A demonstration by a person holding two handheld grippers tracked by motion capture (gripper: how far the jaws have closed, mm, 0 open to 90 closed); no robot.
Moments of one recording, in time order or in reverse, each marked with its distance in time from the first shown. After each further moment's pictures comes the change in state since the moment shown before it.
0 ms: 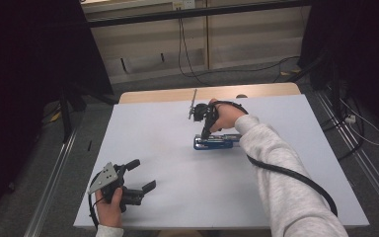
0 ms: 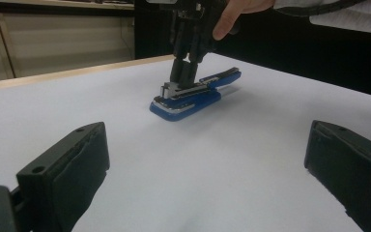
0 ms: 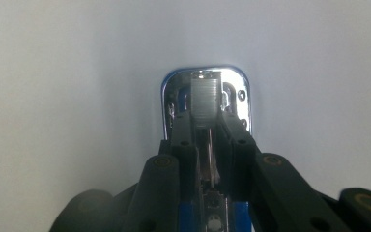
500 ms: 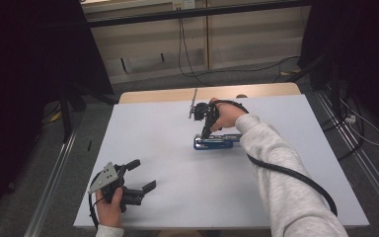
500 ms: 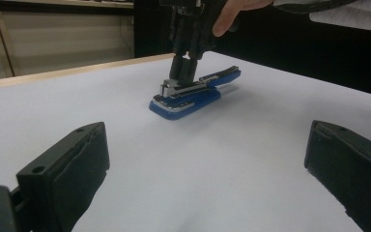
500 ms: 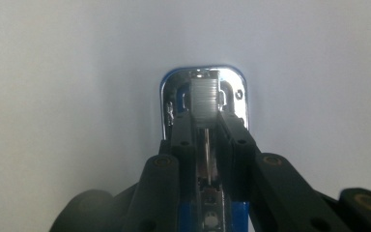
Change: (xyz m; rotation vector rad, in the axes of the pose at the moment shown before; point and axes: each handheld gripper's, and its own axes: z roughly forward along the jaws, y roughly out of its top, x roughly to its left) left arm 0.000 0.000 0.001 0.004 -0.005 -0.003; right arm -0.002 -0.001 -0.003 -0.008 -0.003 -0.015
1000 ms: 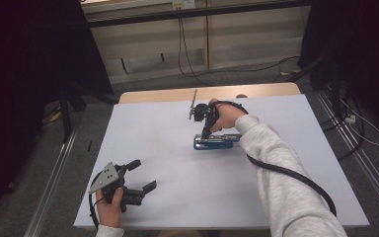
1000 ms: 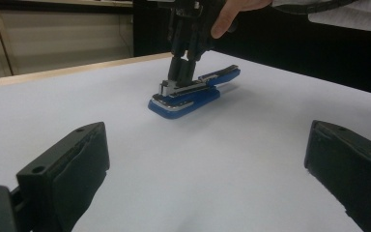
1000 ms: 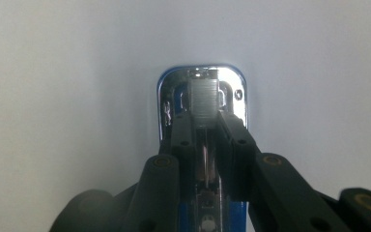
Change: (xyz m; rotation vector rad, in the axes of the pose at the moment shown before) left arm 0.000 0.000 0.000 0.005 -0.002 0.000; right arm 0.001 0.000 0.004 0.010 -0.003 -0.003
